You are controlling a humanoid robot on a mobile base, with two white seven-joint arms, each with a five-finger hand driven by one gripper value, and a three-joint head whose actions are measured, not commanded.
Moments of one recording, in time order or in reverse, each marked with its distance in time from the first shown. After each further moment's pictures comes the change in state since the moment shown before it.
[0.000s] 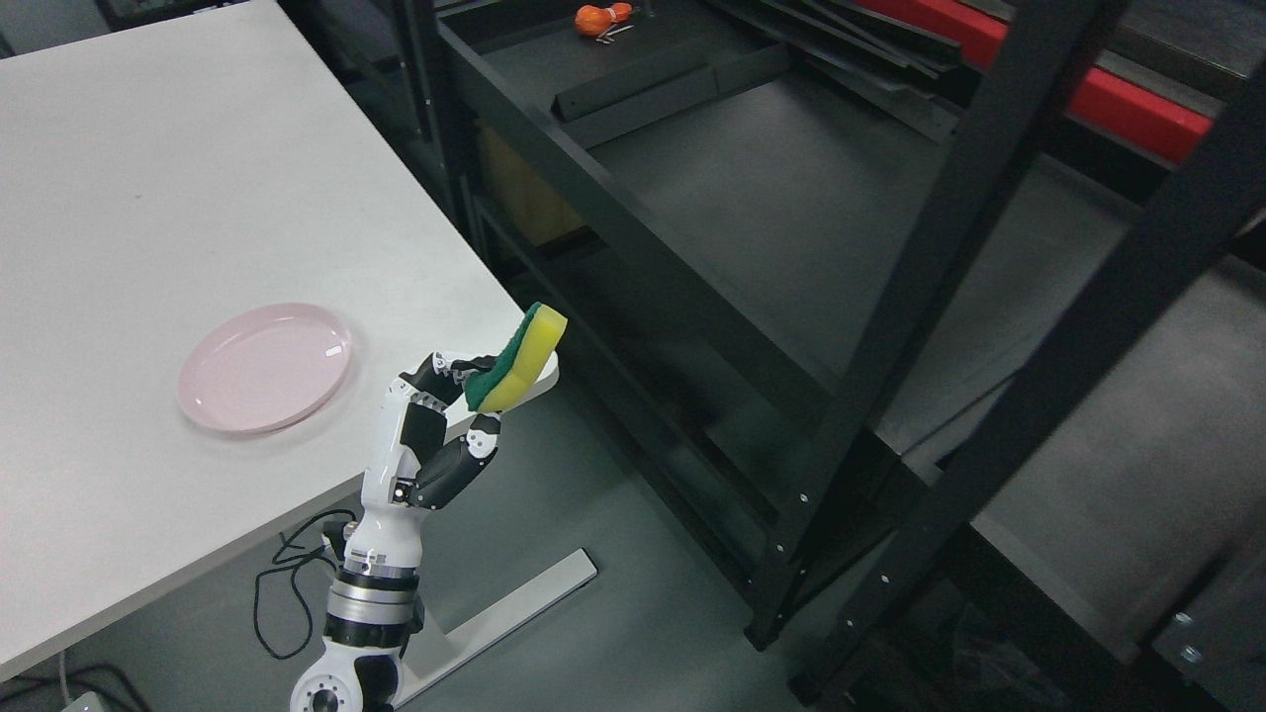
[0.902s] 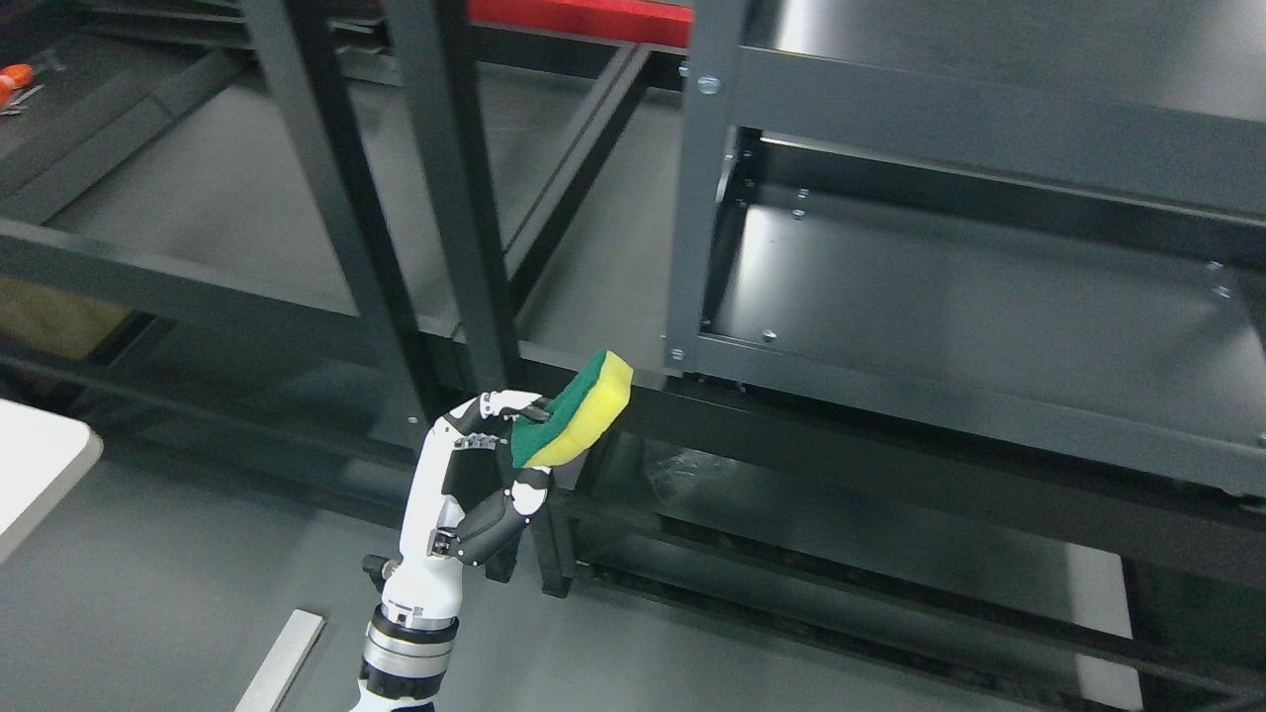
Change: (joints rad) left arm 0.048 -0.002 -0.107 -0.031 0.001 -0.170 -0.015; right arm 0.000 0.000 0.000 0.000 0.000 0.000 0.000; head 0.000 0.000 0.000
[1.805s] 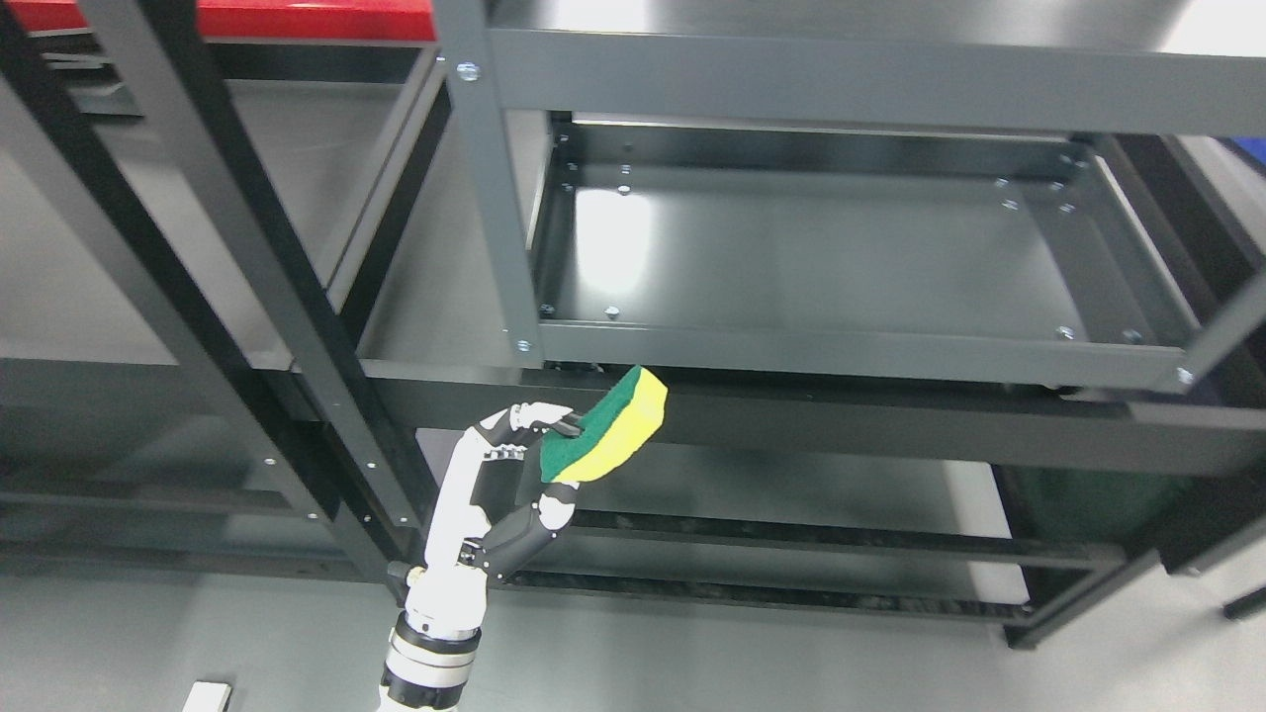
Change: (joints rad) left arm 0.002 -0.001 -0.047 0.005 0.000 -0.009 -0.014; right arm -0.001 0.000 0.000 0.000 0.000 0.000 0.000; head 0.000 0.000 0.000
